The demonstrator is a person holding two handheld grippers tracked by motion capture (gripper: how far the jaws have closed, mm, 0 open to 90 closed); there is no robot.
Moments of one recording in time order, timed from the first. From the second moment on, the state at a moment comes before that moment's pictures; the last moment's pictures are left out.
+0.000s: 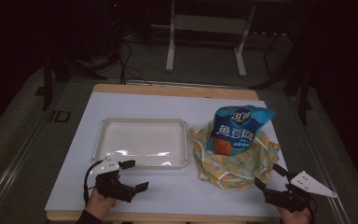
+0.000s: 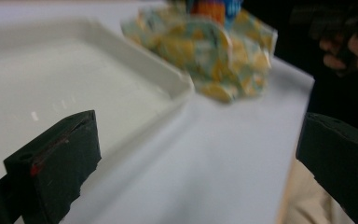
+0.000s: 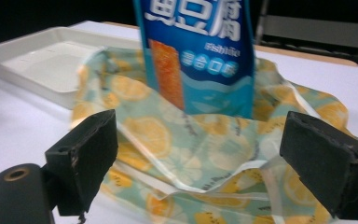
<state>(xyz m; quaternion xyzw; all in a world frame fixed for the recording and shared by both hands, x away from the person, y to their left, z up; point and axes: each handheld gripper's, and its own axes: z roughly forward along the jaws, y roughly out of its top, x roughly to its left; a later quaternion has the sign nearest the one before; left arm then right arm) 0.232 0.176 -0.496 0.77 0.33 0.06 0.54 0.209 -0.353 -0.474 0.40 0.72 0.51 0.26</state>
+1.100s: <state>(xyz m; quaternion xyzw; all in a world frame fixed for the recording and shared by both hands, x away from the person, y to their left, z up) 0.257 0.103 -0.466 0.81 0.24 0.05 0.54 0.216 -0.353 -0.451 0.34 0.76 0.51 0.23</state>
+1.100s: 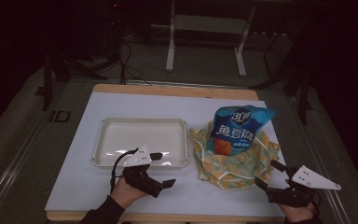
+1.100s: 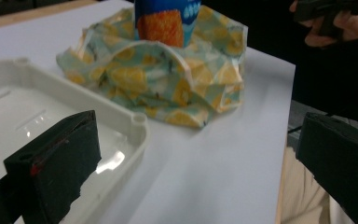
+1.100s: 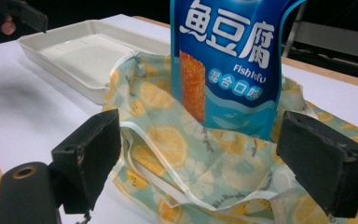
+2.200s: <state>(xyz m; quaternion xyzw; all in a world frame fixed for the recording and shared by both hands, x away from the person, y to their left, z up) 0.312 0.038 -0.441 0.81 0.21 0.05 0.55 0.256 -0.350 -0.425 0.32 0.75 0.51 0.26</state>
